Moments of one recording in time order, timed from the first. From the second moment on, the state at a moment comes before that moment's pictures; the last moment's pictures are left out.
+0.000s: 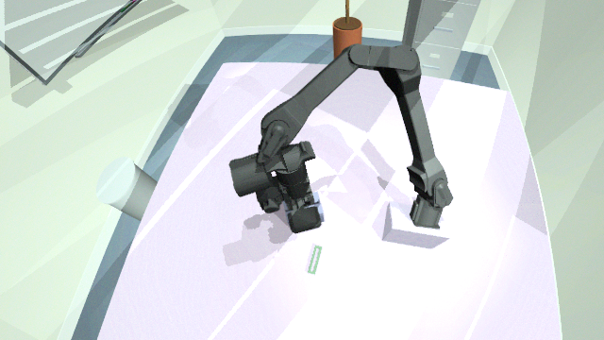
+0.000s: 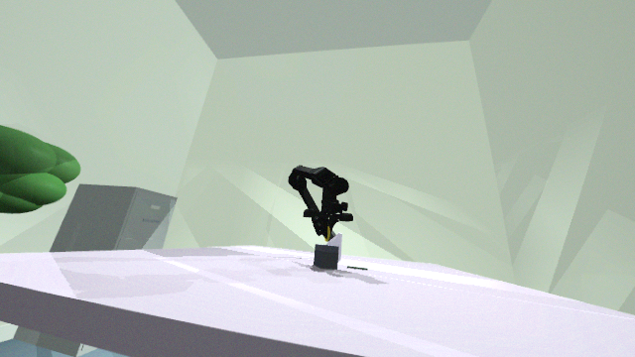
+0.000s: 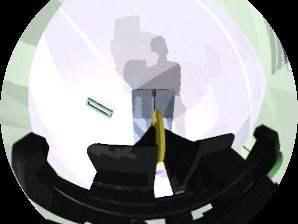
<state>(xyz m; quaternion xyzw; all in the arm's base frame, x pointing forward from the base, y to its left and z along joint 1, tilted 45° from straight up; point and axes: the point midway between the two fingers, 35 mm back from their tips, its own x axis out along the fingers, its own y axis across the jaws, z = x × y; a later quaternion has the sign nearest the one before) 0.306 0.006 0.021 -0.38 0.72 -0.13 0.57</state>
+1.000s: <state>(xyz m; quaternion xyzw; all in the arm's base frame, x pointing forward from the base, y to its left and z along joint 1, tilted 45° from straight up) 0.306 -0.001 0.013 -0.38 0.71 -0.13 0.57</state>
